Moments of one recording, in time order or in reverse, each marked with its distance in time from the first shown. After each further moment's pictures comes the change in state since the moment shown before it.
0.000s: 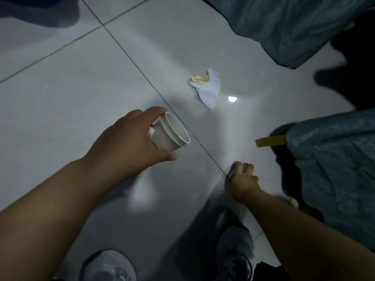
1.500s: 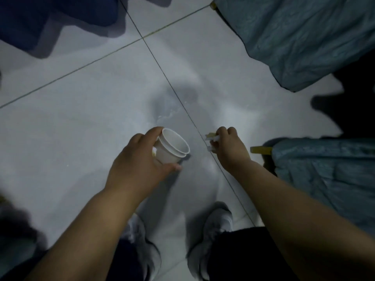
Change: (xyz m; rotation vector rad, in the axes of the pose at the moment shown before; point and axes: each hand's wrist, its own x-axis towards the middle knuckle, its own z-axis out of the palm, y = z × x) left_hand -0.093 0.042 -0.056 -0.176 0.088 -0.264; right_hand -0.103 -0.079 -0.137 0.051 0.327 -0.611
